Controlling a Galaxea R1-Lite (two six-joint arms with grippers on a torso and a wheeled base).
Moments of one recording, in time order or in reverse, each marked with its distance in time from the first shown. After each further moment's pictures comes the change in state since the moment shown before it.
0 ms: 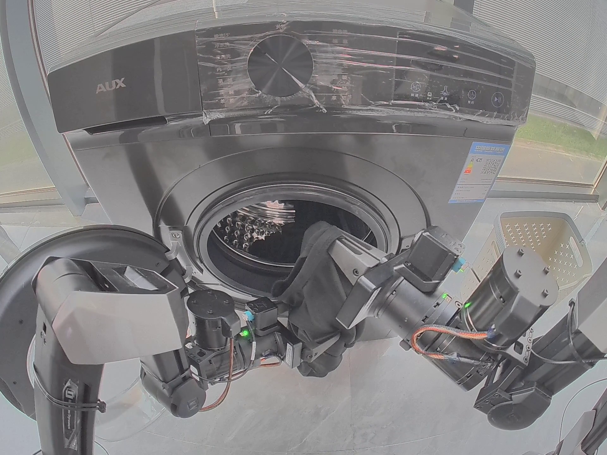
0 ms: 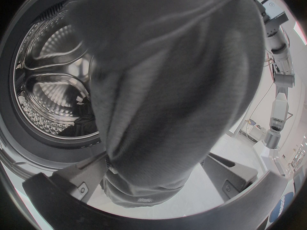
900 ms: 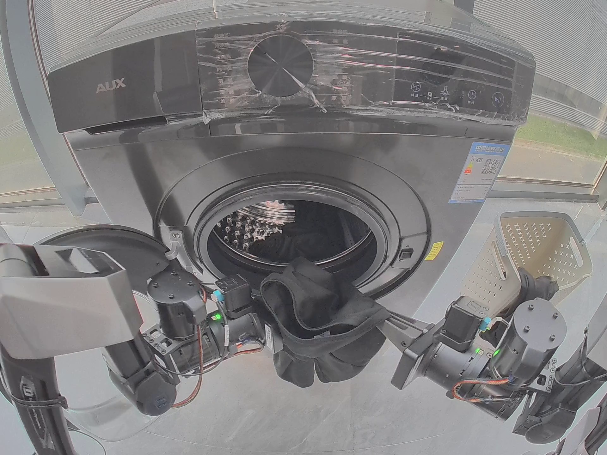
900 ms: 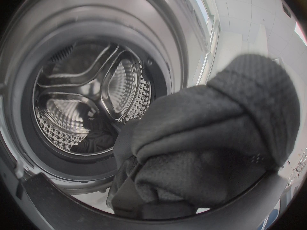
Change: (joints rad) left arm 0.022 -0.186 0.101 0.000 0.037 -0.046; right arm -0.041 -0.054 0.353 0.007 -0.023 0.036
